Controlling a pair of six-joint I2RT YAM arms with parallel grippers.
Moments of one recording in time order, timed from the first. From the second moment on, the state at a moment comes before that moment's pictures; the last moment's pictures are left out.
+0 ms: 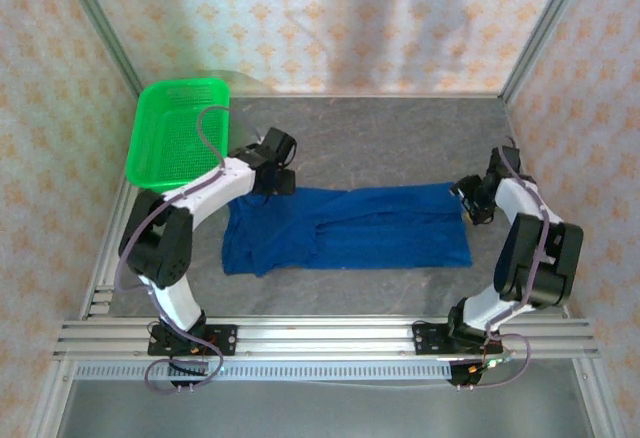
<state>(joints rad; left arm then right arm) -0.44 1.69 1.33 -0.71 -0.16 -0.49 -0.28 1.47 0.94 -0.61 -0.26 0.68</state>
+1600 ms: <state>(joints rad) -0.41 2.58 2.35 -1.04 -0.13 -0.58 0.37 1.32 0.64 -0.68 -0.15 0.92</state>
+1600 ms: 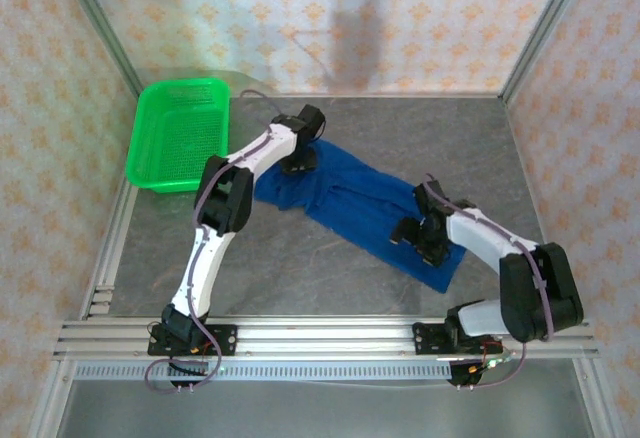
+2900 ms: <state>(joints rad) -0.20 1.99 2.21 -0.85 0.36 -0.53 0.89 0.96 0.90 -0.68 -0.14 1.35</state>
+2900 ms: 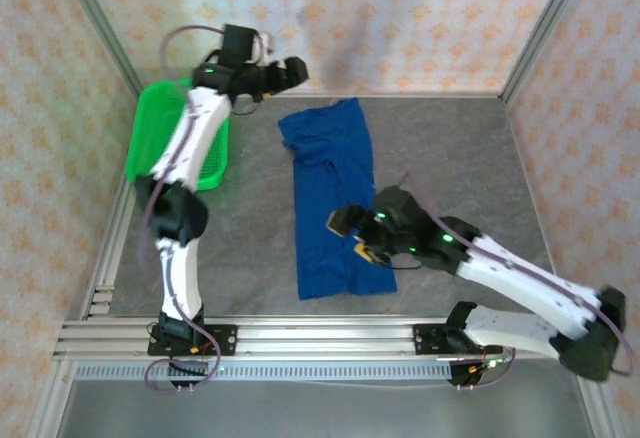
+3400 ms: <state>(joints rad) -0.54 1.09 0.82 -0.76 0.28 -0.80 0.63 1.00 0.72 -0.92 -0.18 0.92</state>
